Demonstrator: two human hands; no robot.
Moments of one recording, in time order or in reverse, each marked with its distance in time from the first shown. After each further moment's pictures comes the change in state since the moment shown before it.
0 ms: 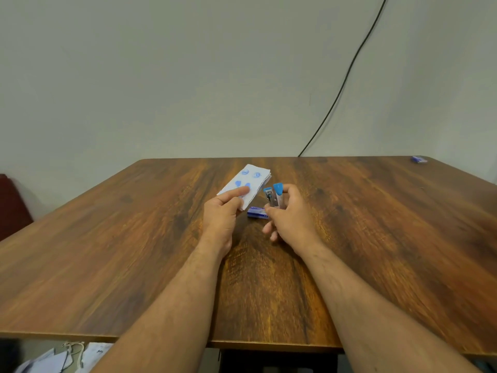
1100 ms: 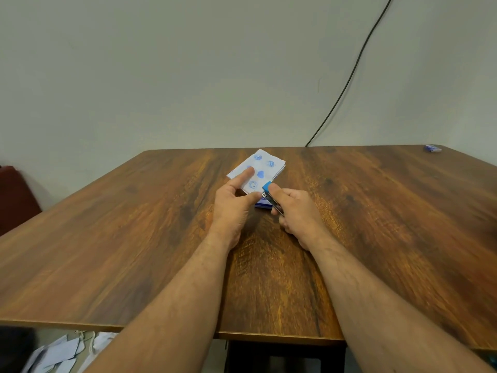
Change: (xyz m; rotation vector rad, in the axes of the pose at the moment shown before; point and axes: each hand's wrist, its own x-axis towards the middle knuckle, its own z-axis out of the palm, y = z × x) left_hand -0.004 0.000 -0.003 0.038 -0.130 0.085; right_hand 0.000 0.001 0.006 0.018 -0.063 0.076
